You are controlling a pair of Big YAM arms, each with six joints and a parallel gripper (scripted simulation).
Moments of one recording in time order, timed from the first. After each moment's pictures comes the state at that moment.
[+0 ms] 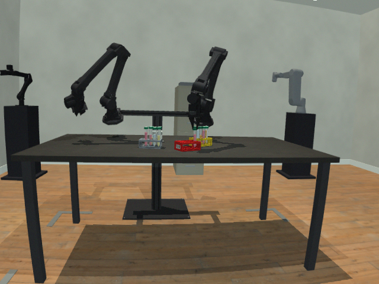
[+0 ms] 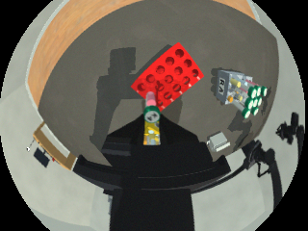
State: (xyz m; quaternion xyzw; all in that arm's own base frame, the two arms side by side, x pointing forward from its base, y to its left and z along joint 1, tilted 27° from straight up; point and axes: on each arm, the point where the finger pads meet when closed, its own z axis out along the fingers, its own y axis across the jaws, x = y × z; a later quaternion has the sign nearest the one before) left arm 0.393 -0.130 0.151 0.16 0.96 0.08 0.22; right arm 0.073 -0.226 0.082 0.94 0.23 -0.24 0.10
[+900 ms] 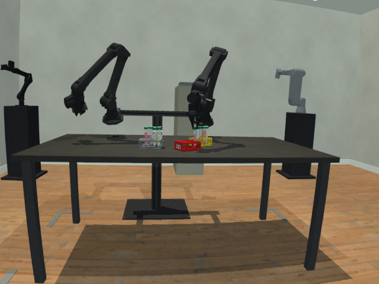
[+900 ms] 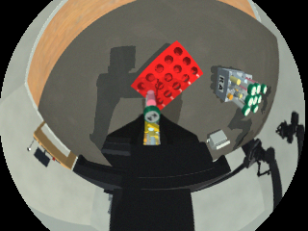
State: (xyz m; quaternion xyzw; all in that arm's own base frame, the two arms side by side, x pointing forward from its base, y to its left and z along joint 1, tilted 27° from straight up) left arm 0.388 -0.129 0.153 0.16 0.96 0.08 0.21; right arm 0.073 -0.226 0.082 0.94 0.23 -0.24 0.10
